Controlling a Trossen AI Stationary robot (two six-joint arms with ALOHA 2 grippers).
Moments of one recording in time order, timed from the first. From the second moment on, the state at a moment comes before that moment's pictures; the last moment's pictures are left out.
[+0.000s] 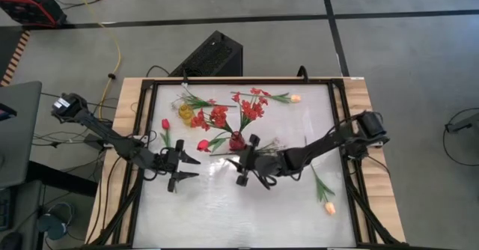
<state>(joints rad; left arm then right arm) -0.54 0.88 0.16 0.53 -0.44 -0.25 0.30 1.80 1.07 0.38 0.63 0.07</state>
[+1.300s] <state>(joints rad) -0.43 0.88 0.42 -0.13 -0.45 -0.28 0.29 2.04 1.32 0.53 1.15 -0.10</state>
